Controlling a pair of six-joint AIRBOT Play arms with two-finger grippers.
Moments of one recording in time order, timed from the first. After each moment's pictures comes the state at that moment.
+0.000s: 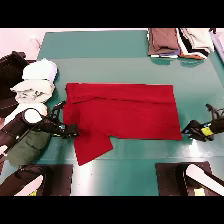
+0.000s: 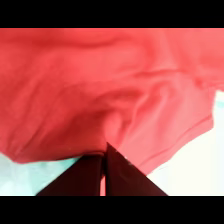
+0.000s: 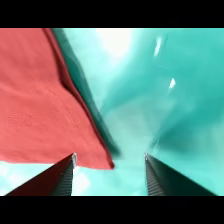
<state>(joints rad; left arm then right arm) -0.21 -0.93 0.56 0.99 -1.10 -1.58 -0.65 -1.10 0.61 -1.21 1.36 1.30</state>
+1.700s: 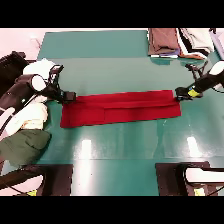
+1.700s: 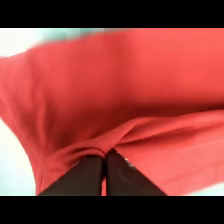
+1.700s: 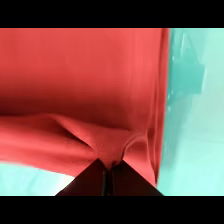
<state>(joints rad) -0.20 -1.27 1.08 1.38 -0.97 -1.64 -0.18 -1.45 1.29 -1.33 1.35 1.39</state>
